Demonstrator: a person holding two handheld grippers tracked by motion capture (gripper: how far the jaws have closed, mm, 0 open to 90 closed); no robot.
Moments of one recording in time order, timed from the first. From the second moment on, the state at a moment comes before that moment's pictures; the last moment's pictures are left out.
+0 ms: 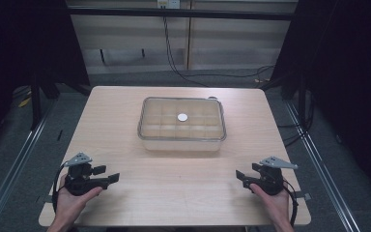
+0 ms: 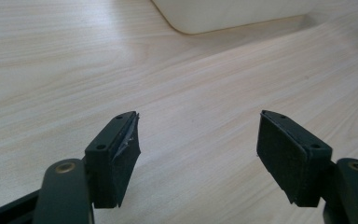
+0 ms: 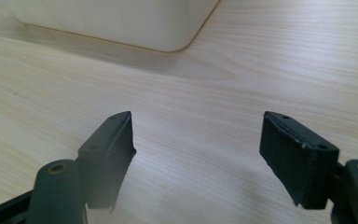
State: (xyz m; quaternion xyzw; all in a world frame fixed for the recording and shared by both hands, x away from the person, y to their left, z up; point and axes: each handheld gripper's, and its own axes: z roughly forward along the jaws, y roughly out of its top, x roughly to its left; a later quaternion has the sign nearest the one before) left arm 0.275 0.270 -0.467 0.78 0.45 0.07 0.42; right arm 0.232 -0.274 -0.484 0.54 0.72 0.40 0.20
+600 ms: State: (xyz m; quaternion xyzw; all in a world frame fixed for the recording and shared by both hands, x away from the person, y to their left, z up) left arm 0.287 0.262 -0.456 0.77 0.43 0.01 0.47; right arm 0.246 -0.268 -0.460 0.53 0.71 0.44 0.15
